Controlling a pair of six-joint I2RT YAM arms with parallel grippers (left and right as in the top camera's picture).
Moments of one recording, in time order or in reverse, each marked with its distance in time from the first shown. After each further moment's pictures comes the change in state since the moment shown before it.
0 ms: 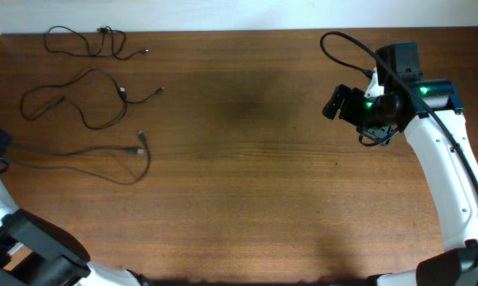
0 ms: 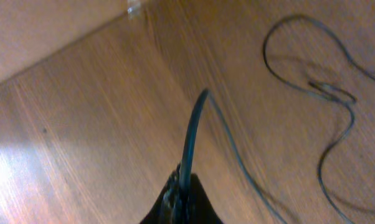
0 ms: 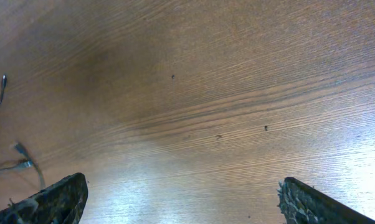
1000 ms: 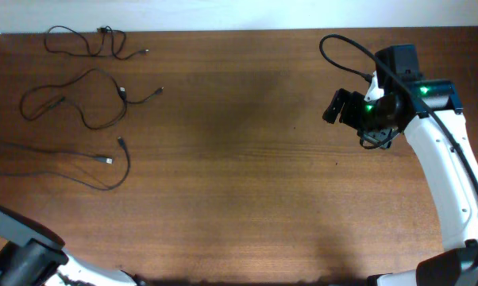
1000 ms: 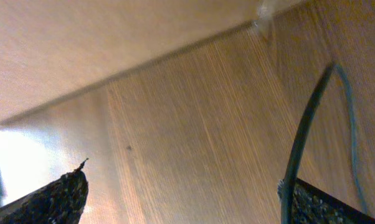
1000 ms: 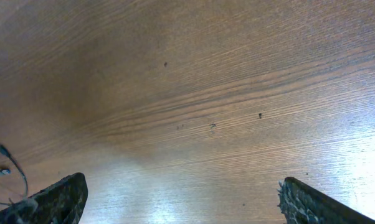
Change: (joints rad) left arm 0.171 0.164 0.065 0.026 -0.135 0.024; right arm 0.000 0.000 0.000 -0.044 0.000 -0.005
